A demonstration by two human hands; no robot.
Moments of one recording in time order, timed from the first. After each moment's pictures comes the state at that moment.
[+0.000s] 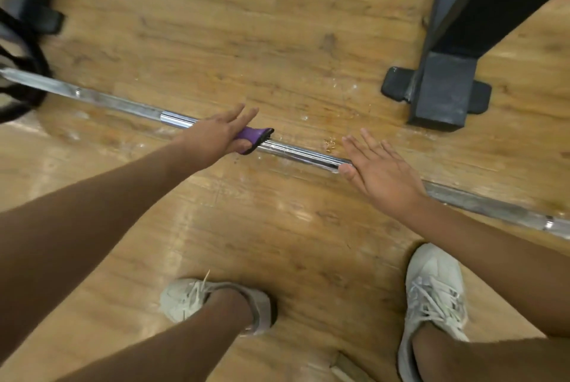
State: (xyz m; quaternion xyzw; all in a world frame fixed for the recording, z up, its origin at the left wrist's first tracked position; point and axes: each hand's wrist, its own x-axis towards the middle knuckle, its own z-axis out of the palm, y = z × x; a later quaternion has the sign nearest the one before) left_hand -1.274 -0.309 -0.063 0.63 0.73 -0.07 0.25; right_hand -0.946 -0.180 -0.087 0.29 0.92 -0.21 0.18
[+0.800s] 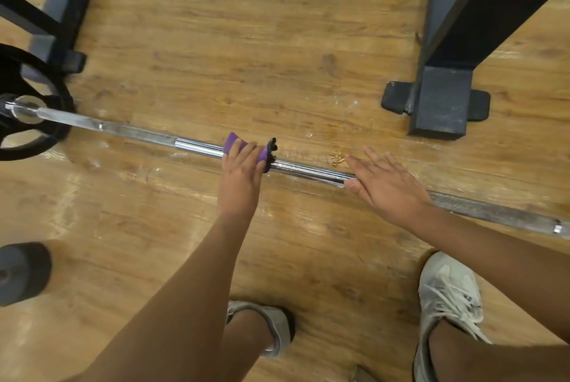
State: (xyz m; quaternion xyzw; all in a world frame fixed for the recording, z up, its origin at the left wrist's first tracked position) left_hand -1.200 -0.338 -0.091 0.49 0.84 0.20 0.11; right_hand -0.941 -0.174 -0.089 0.27 0.92 -0.21 0.17
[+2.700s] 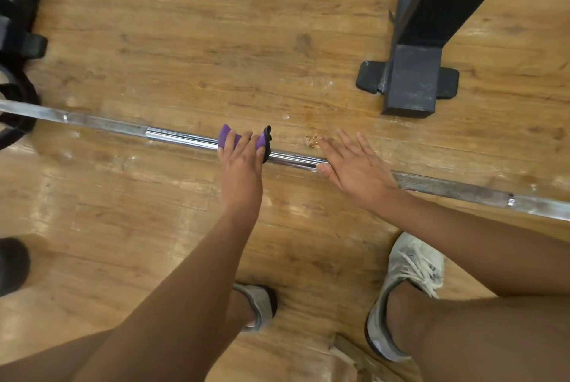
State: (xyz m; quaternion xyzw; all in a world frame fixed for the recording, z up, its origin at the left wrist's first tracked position) left_hand -1.144 -0.322 -0.095 0.44 0.87 0.17 0.11; right_hand -0.937 -0.187 -0.090 0.27 0.93 -0.20 0.15
